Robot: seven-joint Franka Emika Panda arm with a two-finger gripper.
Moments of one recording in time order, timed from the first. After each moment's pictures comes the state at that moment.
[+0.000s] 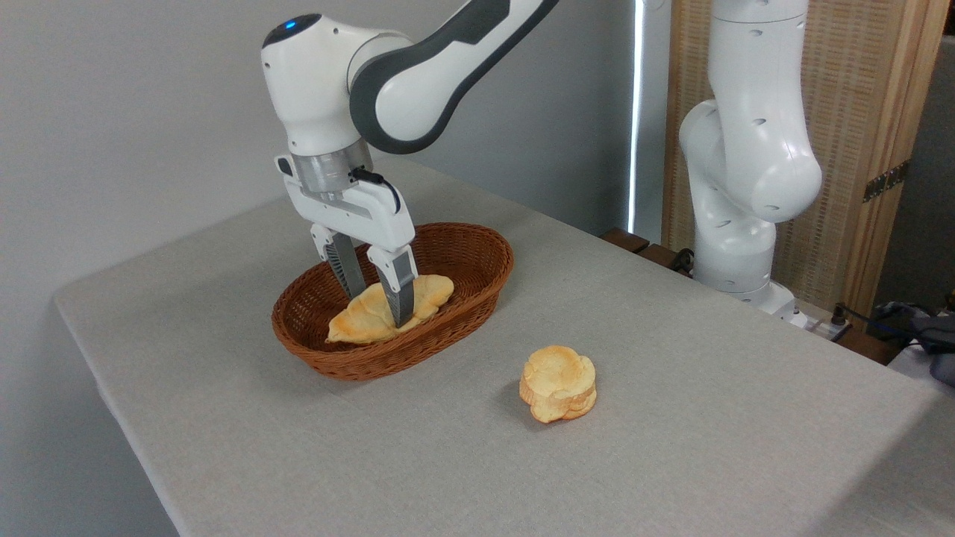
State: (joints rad) arm -0.49 0.02 0.05 -2.07 0.00 2.04 0.20
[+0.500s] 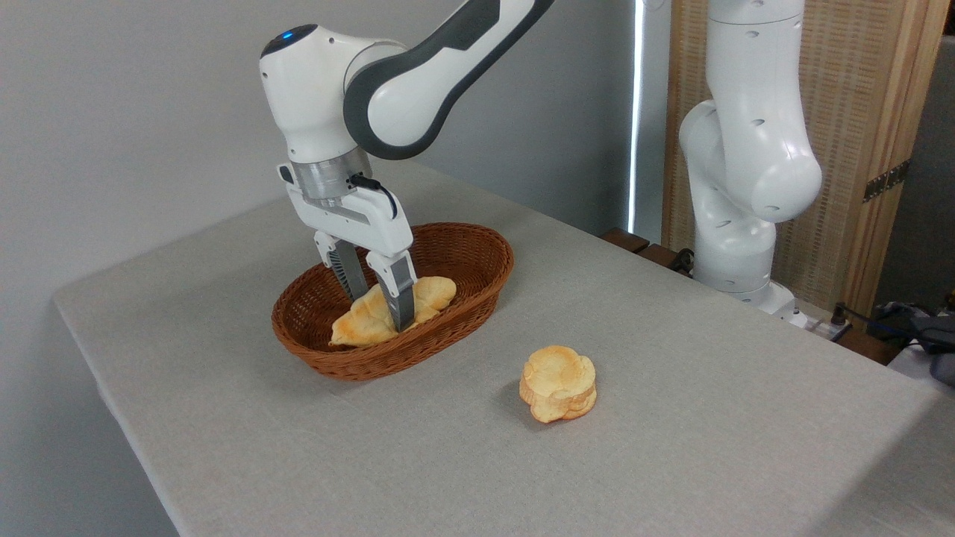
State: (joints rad) arm -0.49 0.04 0.04 -2.07 0.02 2.04 0.20
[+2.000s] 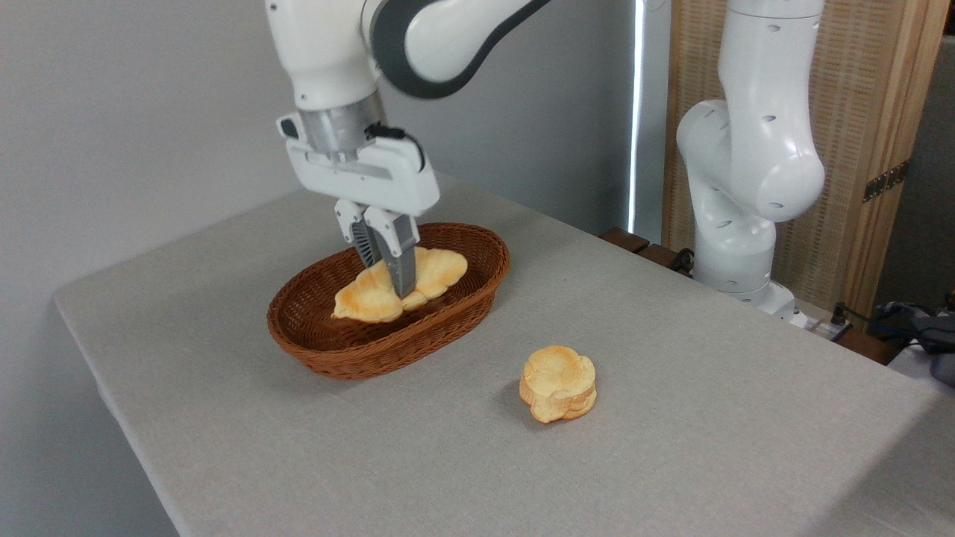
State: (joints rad) arm -0.44 -0.12 0.13 -2.02 0.02 1.86 0.23
